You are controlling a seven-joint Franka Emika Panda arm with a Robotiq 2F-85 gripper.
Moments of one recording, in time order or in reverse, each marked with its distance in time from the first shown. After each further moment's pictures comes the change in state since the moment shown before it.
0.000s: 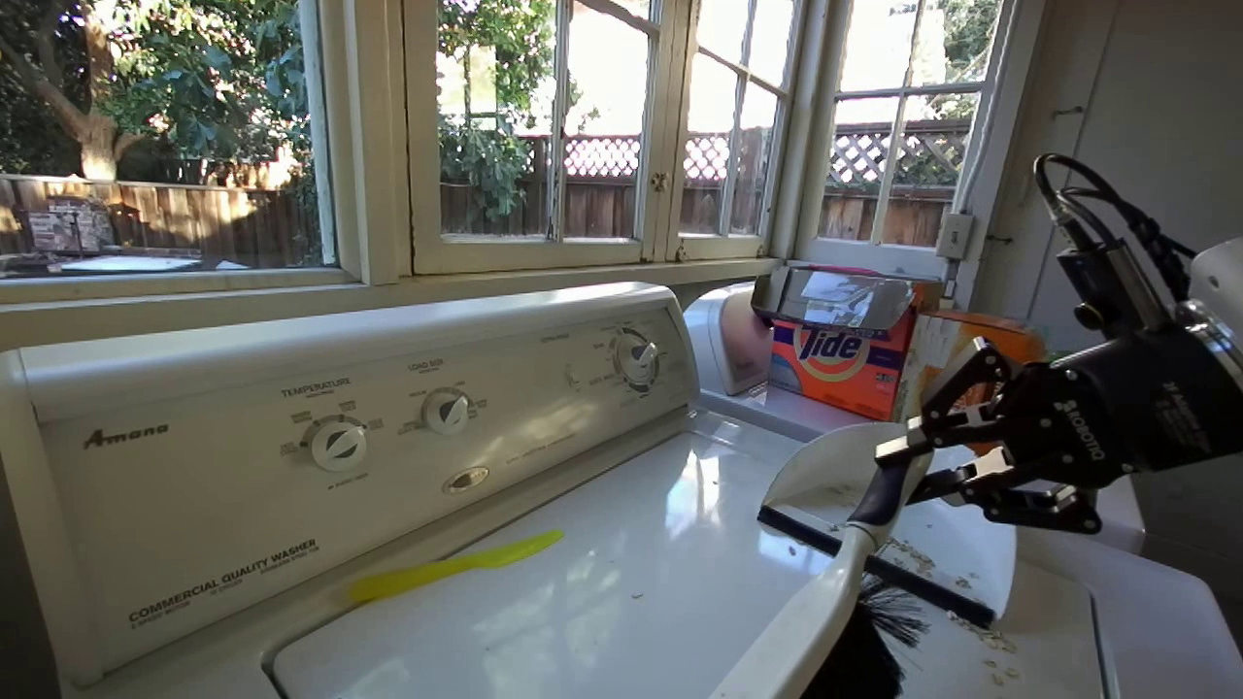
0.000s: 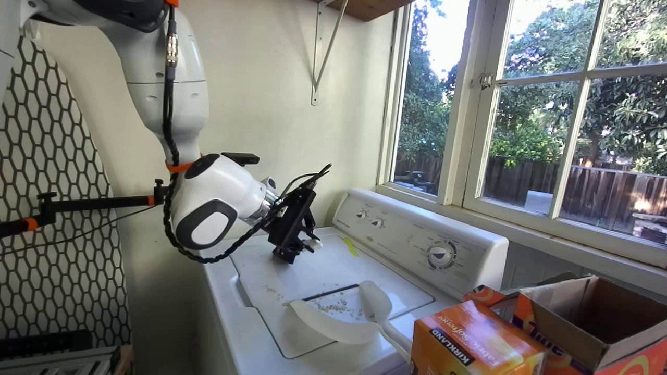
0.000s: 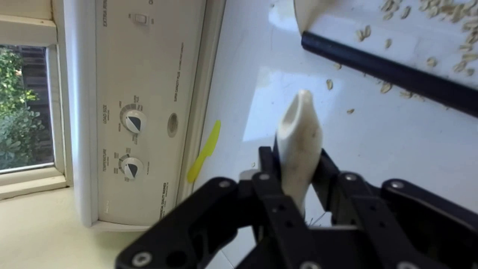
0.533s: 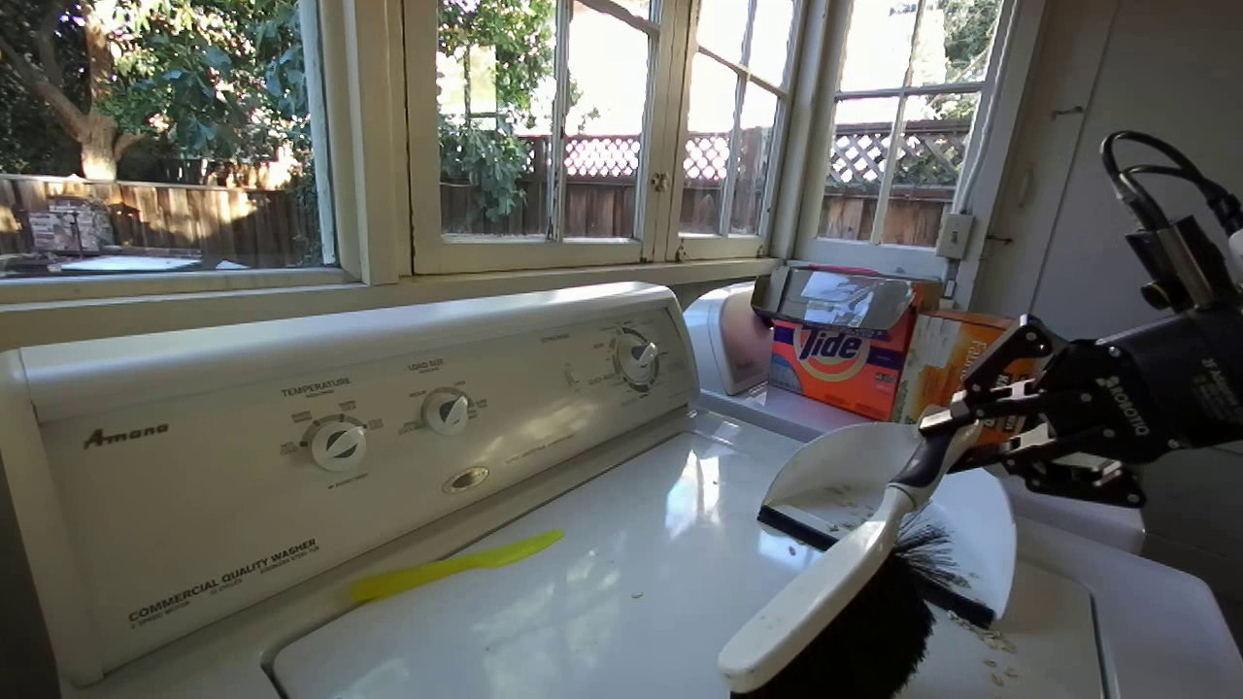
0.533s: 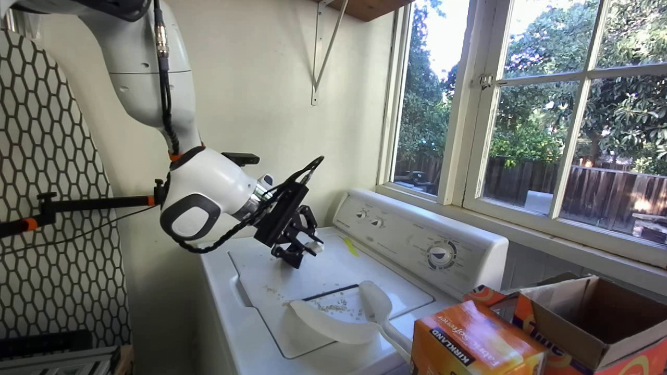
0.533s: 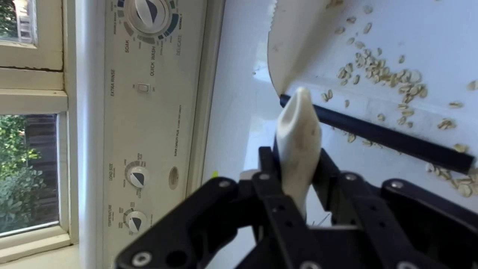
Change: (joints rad) arm 0.075 -0.055 -0.002 -0.020 0.348 0.029 -0.169
